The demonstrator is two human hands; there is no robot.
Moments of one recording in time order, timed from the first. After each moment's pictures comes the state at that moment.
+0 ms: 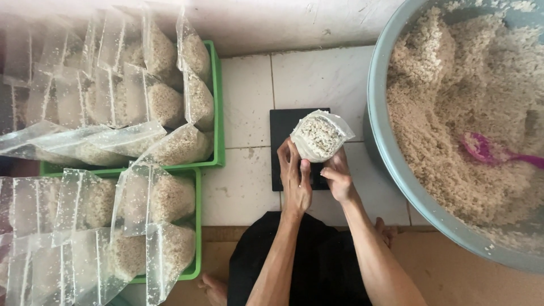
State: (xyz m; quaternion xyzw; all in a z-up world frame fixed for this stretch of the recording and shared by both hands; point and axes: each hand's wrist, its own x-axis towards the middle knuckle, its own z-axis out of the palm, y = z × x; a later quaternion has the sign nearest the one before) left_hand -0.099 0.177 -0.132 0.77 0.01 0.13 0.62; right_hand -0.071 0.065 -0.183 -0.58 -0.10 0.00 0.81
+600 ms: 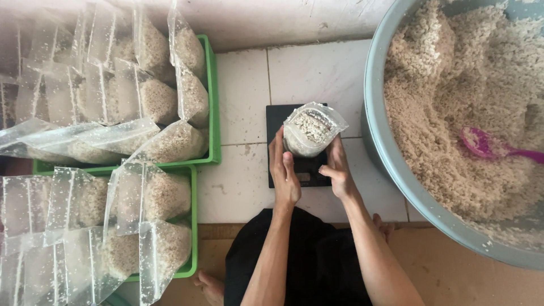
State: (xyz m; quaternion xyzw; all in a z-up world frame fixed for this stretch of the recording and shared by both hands) left_hand -0.093 0.184 -0.136 0.73 0.03 0.16 0.66; right_hand -0.073 0.060 -0.166 -0.64 -0.09 -0.01 0.76
